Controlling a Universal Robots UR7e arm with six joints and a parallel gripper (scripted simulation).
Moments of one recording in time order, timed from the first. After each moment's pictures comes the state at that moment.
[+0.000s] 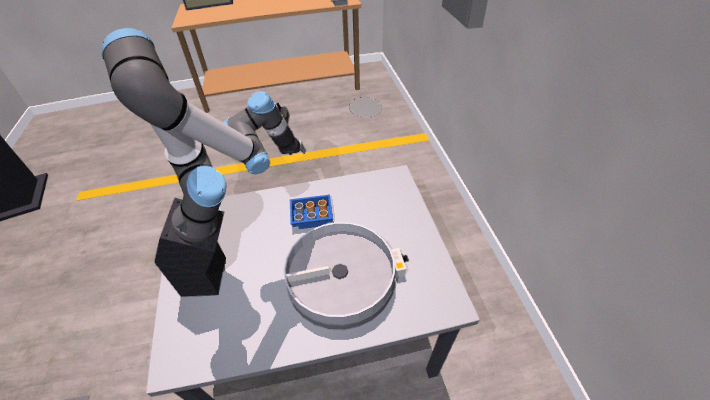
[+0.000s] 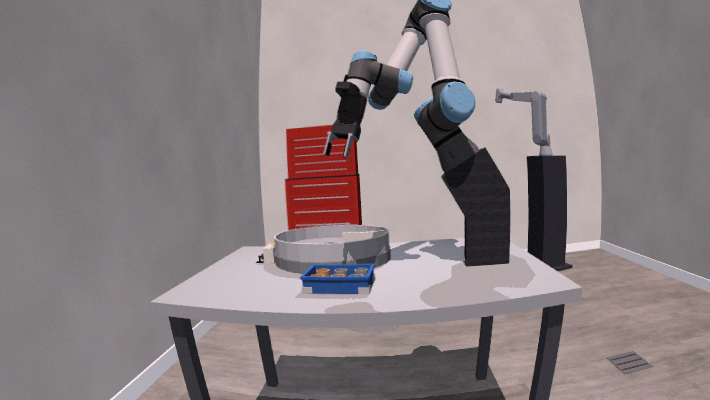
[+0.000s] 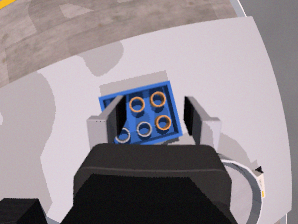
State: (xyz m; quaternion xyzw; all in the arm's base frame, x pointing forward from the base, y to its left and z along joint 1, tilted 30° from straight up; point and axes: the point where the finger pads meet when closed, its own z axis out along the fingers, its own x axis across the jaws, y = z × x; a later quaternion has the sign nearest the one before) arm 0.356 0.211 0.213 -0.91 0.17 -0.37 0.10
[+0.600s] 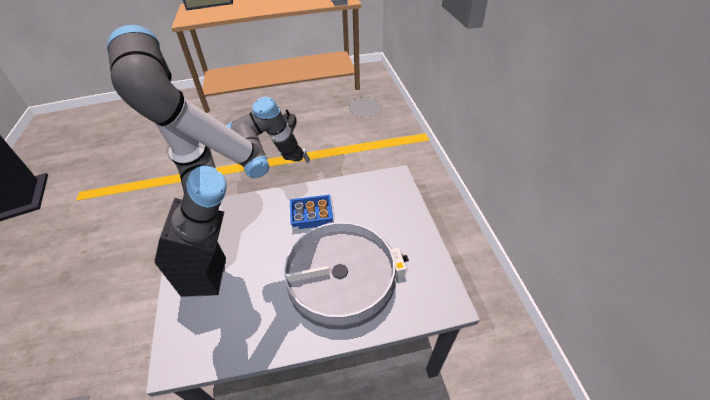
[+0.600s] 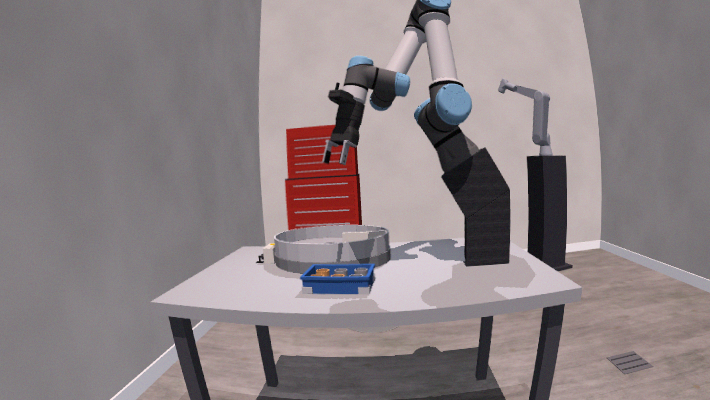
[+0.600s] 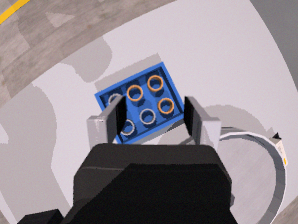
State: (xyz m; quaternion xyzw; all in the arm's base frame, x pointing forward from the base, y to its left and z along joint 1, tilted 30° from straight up) arm 0.369 0.180 0.204 -0.89 0.28 -0.35 0.12
